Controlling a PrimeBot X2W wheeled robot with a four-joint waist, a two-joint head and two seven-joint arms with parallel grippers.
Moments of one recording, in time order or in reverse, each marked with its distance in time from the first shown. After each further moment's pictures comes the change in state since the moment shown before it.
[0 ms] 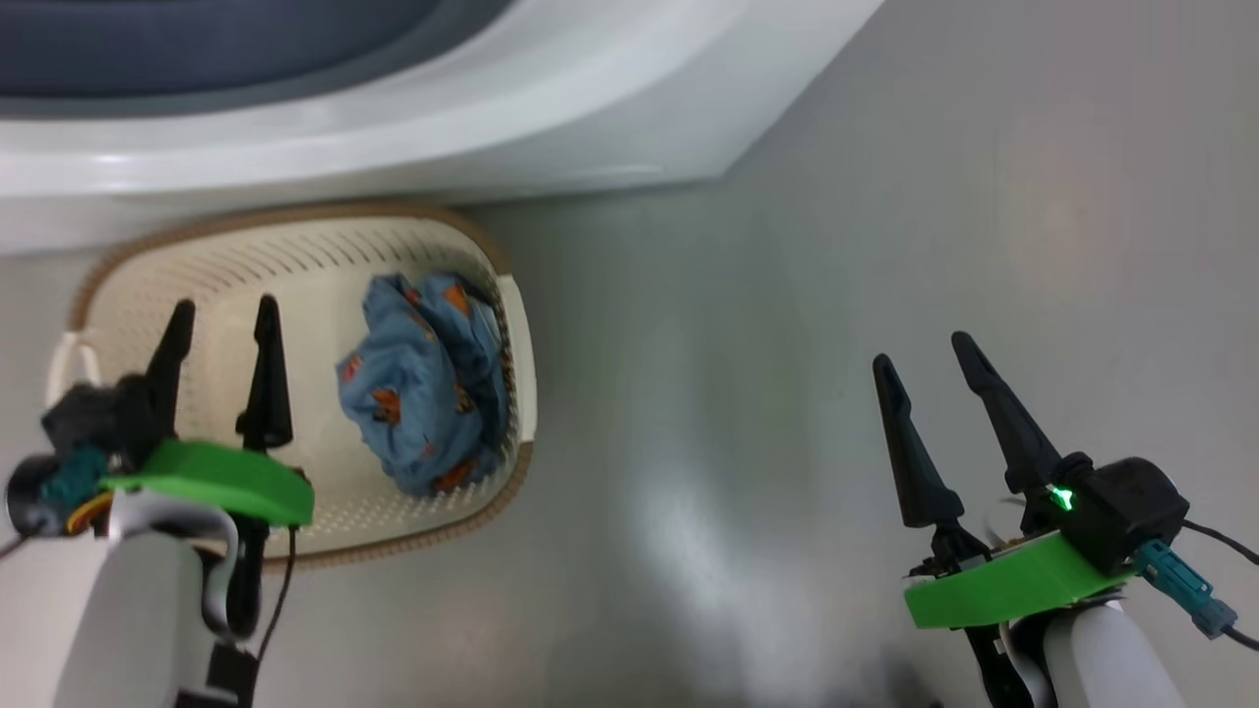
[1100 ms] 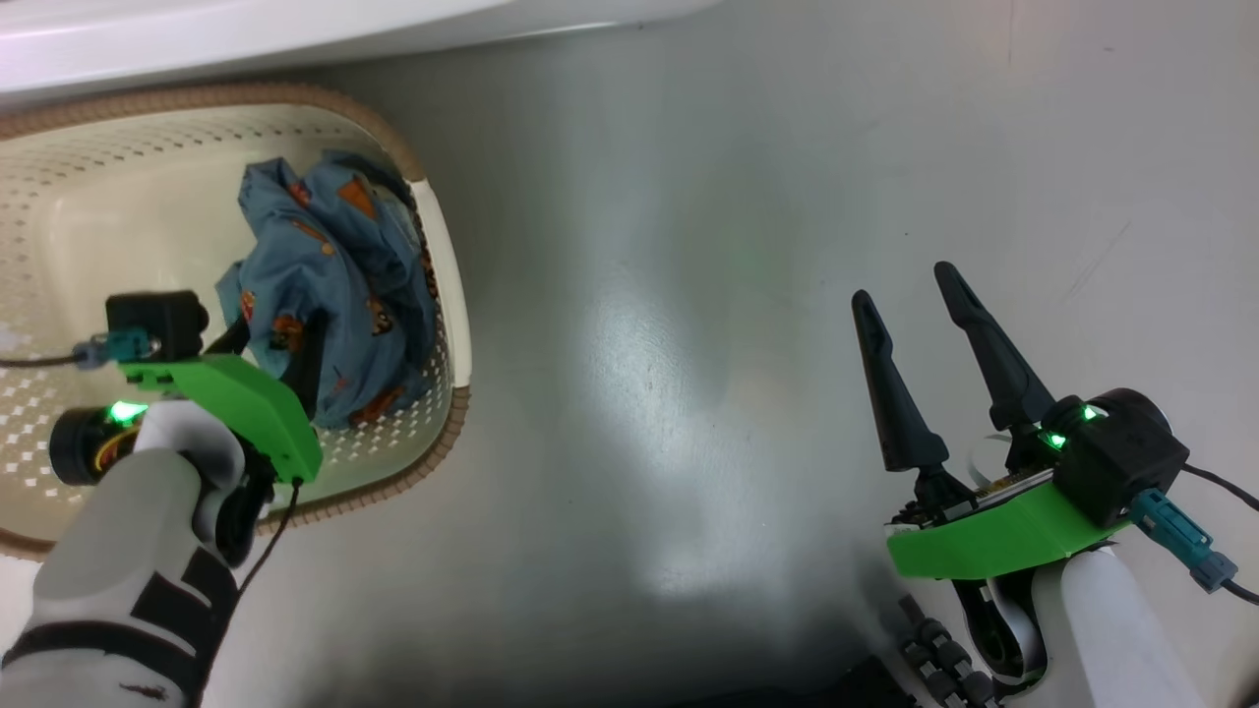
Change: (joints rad) left arm -0.326 0.142 -0.505 0.480 -0.453 -0.017 0.151; right arm -0.097 -0.004 0.035 -0.010 0.003 0.000 0.000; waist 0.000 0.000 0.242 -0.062
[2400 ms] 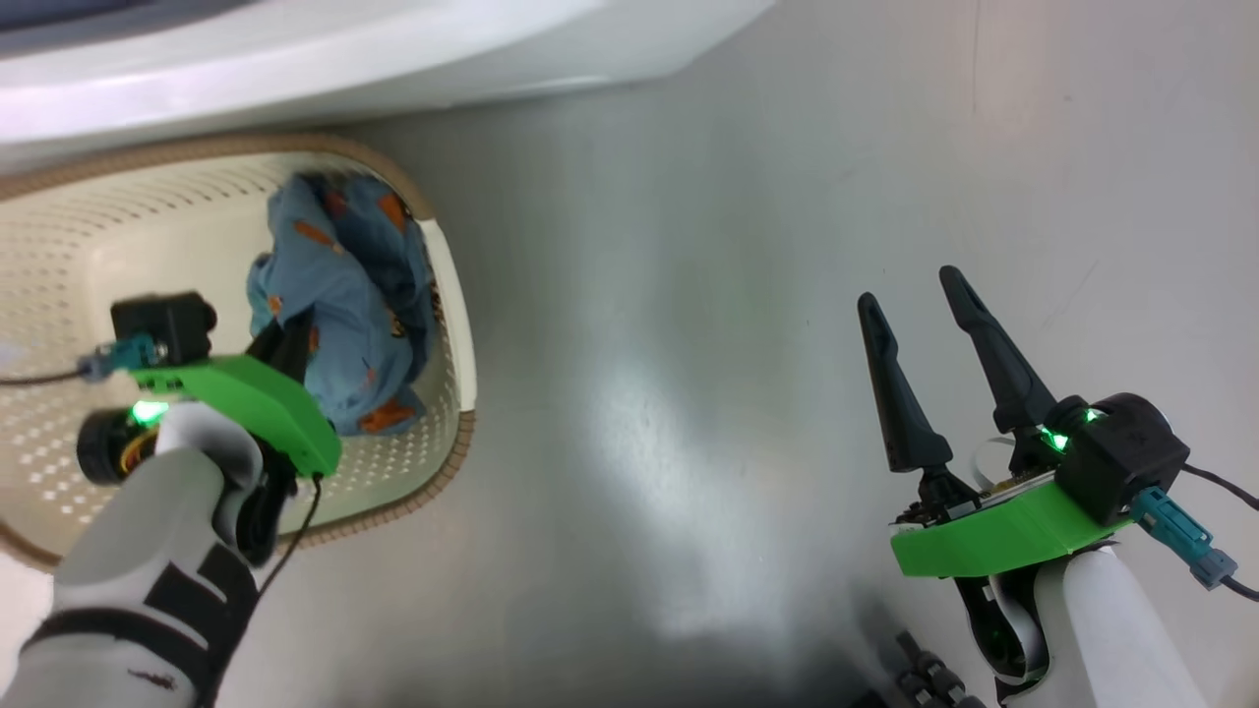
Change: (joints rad) left arm -0.076 0.009 -0.255 0.070 -0.275 0.000 -0.140; right arm -0.001 0.000 -0.009 0.015 0.005 0.000 0.000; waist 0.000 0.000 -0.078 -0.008
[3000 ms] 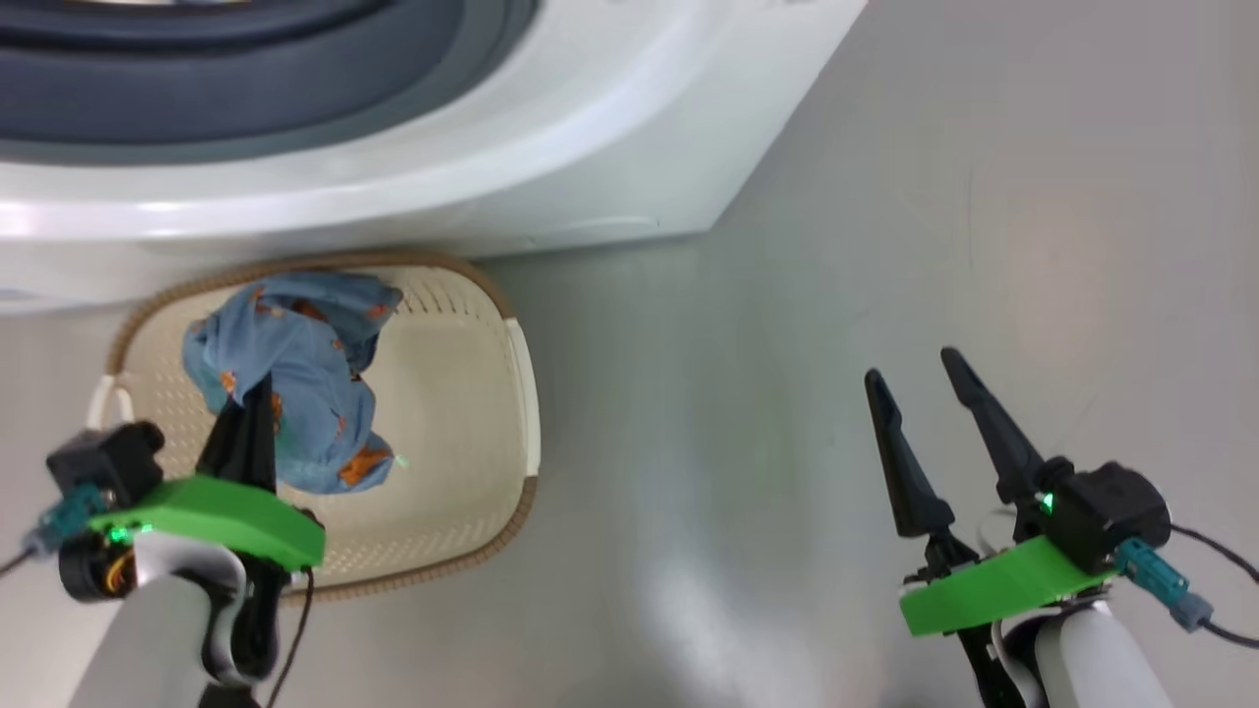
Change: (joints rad) left arm 0.407 -0.038 0.509 -0.449 0.279 0.011 -0.005; right arm 0.084 0.000 -0.023 0.055 -0.015 0.000 0.000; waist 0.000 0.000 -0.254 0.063
